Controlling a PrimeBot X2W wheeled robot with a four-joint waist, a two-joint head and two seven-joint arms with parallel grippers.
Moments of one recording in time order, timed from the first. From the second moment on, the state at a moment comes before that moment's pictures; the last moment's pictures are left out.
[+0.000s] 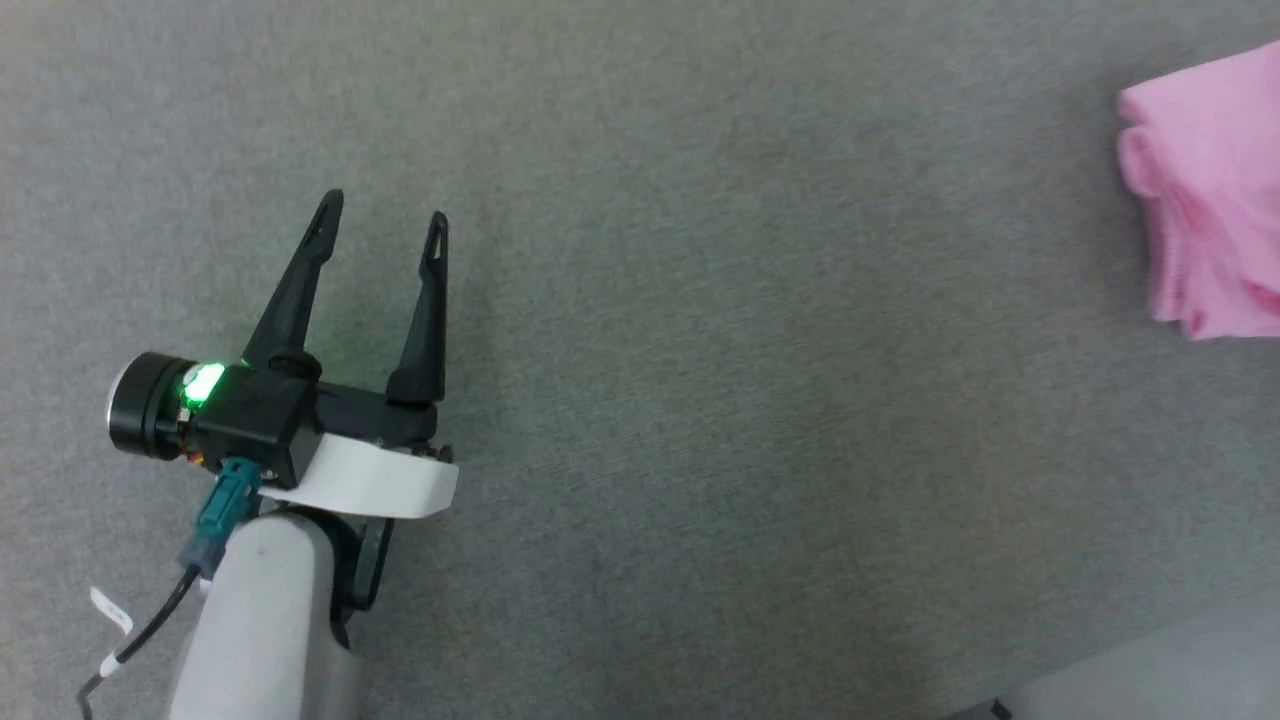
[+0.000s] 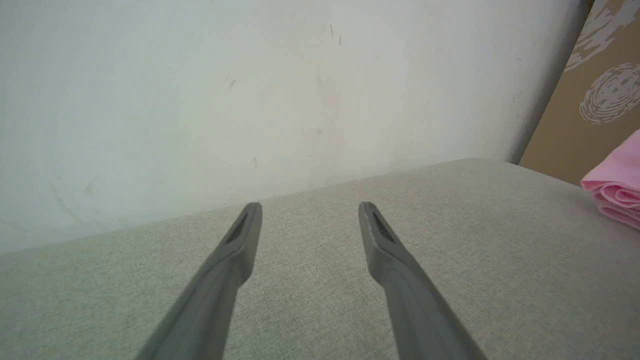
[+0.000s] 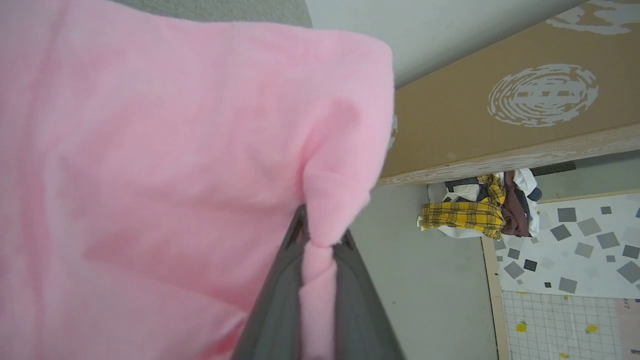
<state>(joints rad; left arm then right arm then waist) -0.30 0.14 -0.08 -0.05 -0.03 -0.09 -0.23 -0.76 -0.57 0.06 0.77 -0.08 0.13 0.12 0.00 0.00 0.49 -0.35</state>
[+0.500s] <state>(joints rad) -0.26 0.10 -0.08 0.03 -0.07 -0.05 -0.25 -0.73 -0.50 -0.17 0.75 -0.12 0.13 -0.01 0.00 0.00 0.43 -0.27</state>
